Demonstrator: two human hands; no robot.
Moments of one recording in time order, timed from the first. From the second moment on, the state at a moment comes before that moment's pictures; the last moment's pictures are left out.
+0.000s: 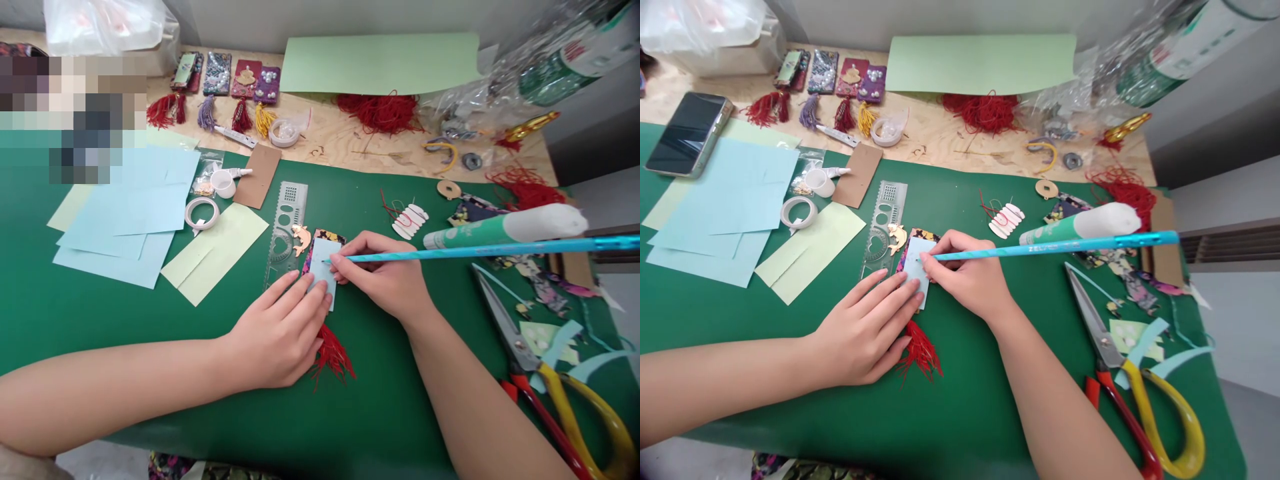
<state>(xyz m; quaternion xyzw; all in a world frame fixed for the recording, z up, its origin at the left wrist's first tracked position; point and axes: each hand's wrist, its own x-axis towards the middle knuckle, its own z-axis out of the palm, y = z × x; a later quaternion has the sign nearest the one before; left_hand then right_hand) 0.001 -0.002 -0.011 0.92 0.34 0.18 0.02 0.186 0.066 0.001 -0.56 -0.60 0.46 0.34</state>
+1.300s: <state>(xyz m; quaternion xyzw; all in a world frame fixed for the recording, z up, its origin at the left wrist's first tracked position) 0.001 -0.003 -0.010 0.93 0.33 0.17 0.01 0.189 0.069 -0.012 -0.56 -0.56 0.46 0.41</state>
